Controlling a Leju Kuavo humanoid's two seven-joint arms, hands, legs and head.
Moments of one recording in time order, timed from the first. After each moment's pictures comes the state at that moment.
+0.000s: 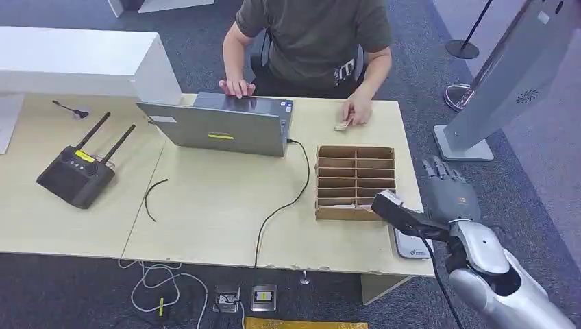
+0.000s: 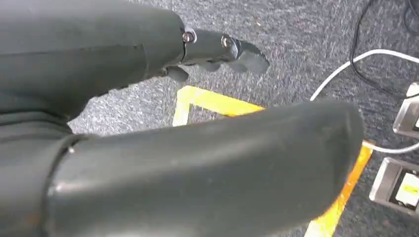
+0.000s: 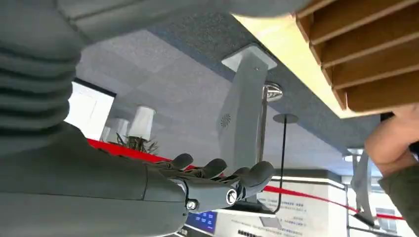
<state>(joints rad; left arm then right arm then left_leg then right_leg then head) -0.12 0.09 -1.19 -0.24 1.35 0.41 -0.21 -0.41 -0.60 0.74 -1.71 0.79 -0.05 0.66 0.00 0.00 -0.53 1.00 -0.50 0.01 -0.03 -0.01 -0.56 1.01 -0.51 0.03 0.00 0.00</state>
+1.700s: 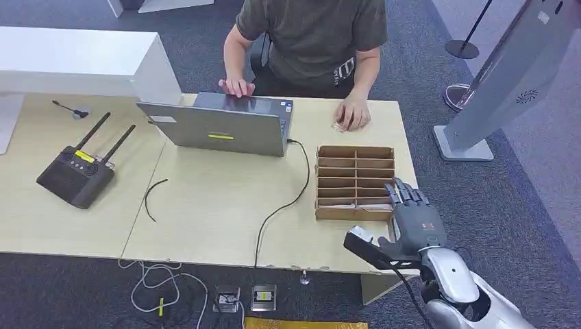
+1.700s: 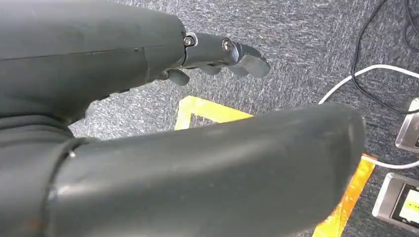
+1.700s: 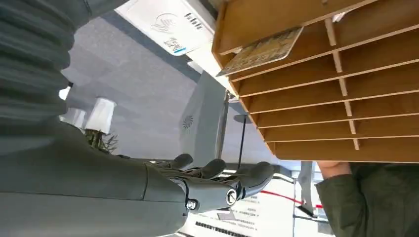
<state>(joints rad) -0.12 0.09 -1.19 -0.24 1.35 0.44 -0.21 -0.38 -0.59 0.94 -1.68 0.86 -0.22 0.60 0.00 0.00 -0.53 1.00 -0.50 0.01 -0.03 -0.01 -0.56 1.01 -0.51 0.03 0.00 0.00</state>
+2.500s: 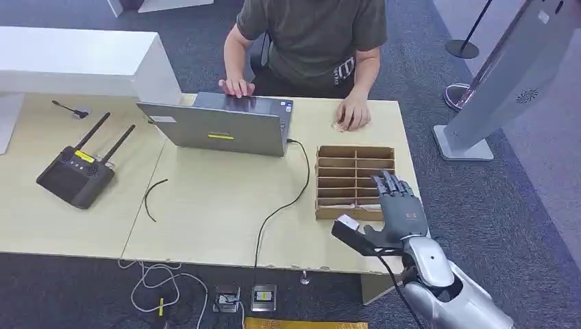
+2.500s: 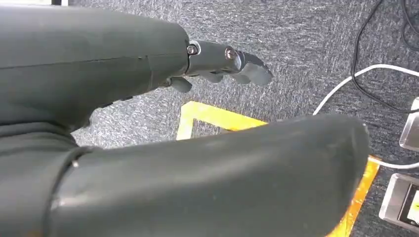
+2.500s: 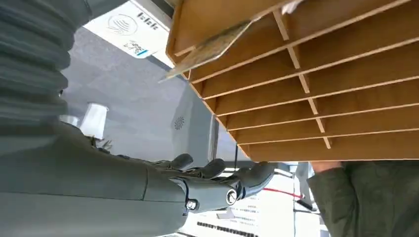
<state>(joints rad) -0.14 0.09 -1.19 -0.24 1.32 0.43 -0.17 -0.45 -0.45 0.94 -1.46 0.89 -0.32 0.52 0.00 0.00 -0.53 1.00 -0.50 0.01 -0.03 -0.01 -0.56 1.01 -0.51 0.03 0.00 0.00</state>
